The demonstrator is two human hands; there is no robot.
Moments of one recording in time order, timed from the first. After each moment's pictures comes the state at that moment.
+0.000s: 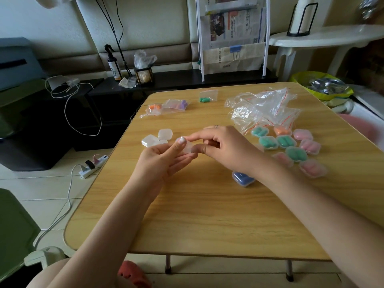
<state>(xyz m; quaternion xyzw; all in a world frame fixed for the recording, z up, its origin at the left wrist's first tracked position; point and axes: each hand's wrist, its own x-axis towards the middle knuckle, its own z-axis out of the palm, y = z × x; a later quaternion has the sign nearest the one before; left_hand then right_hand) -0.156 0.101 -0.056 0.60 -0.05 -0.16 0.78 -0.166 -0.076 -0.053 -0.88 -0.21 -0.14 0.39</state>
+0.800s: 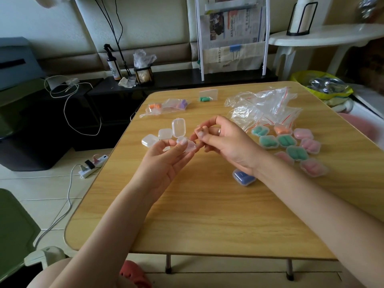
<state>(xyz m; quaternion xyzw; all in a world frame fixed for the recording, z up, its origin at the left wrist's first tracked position) -0.151 0.099 -0.061 0.50 -0.06 -0.18 0.84 -0.164 -0.071 -0.055 -0.69 -0.07 -0.01 0.72</state>
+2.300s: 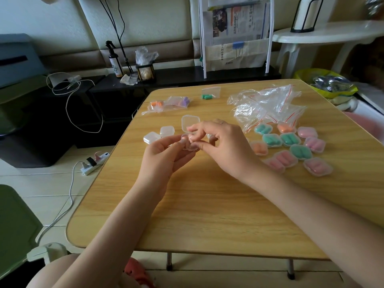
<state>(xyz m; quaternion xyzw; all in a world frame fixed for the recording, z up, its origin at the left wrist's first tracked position) -0.161 0.093 -0.057 0.62 -0.04 -0.10 0.78 -0.165 -0.059 -0.067 -0.85 -0.19 -0.27 0.42</state>
